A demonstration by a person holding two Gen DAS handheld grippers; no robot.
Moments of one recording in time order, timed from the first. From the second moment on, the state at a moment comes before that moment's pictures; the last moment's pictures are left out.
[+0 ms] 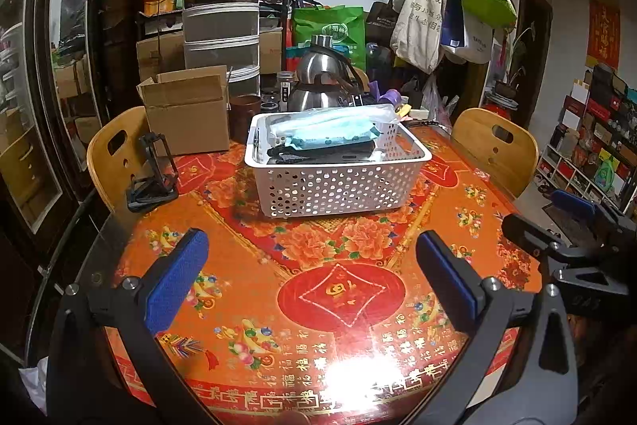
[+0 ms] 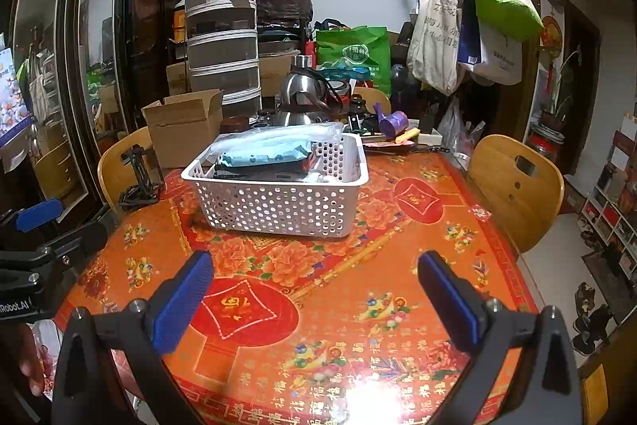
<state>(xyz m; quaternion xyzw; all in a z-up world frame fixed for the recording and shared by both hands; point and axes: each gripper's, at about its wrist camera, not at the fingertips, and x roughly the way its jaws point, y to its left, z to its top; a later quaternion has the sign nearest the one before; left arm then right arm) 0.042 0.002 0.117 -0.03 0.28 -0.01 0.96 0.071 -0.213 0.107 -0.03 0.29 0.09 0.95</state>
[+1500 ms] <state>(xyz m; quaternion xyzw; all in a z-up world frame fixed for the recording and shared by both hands) 0.043 -0.002 0.110 -0.03 0.28 -0.01 0.96 0.068 -0.216 0.108 -0.03 0.29 0.09 0.95</state>
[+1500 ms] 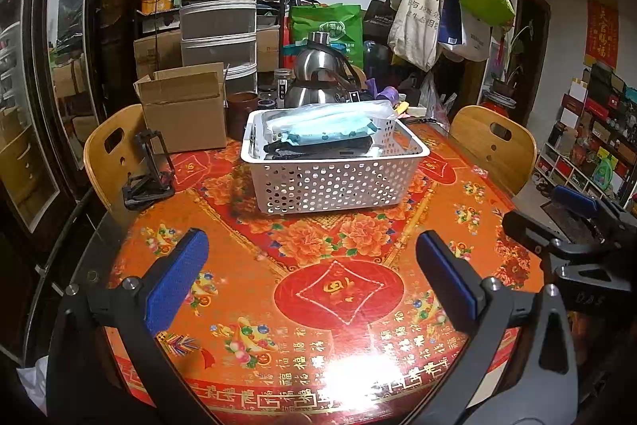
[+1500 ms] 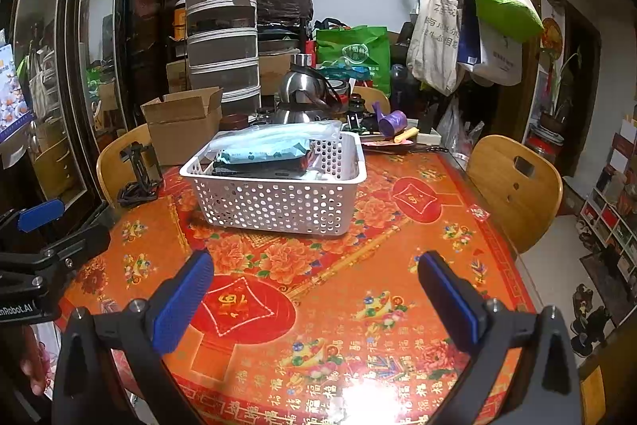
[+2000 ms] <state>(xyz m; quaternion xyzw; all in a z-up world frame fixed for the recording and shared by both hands) 0.040 -0.001 0.107 -0.02 0.28 -0.01 0.96 0.068 -0.216 0.107 -0.03 0.29 0.09 0.95</state>
